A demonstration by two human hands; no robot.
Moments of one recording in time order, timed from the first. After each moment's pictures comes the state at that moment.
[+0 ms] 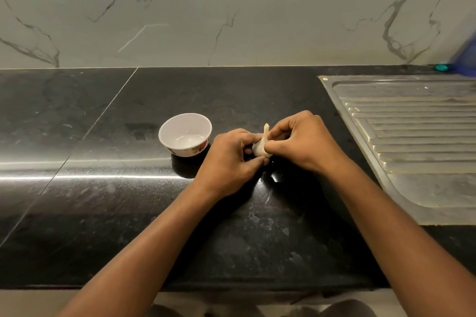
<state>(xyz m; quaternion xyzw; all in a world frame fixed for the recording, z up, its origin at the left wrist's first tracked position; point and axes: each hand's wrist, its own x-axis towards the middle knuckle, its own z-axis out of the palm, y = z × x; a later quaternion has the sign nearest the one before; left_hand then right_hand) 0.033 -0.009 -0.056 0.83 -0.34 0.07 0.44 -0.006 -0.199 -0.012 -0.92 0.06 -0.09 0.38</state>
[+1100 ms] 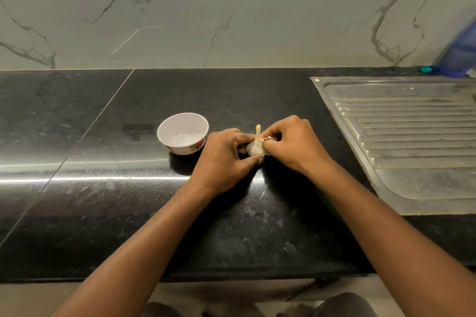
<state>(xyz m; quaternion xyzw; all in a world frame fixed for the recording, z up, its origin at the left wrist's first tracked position) 0.026 -0.006 -0.051 0.83 -0.34 0.10 0.43 -0.010 -0.190 -0.019 -0.94 0.05 -0.10 0.34</state>
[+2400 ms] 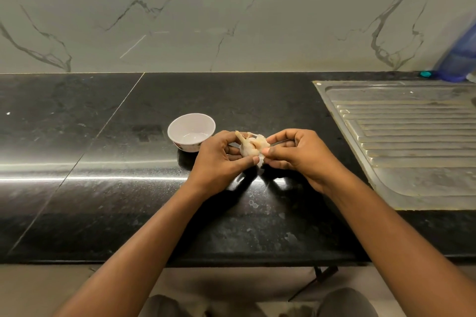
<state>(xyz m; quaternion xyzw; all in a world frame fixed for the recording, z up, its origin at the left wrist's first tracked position) 0.005 0.013 -0.048 0.75 -0.23 -0.03 0.61 -0.047 -0.189 -0.020 -0.71 0.10 0.01 0.70</state>
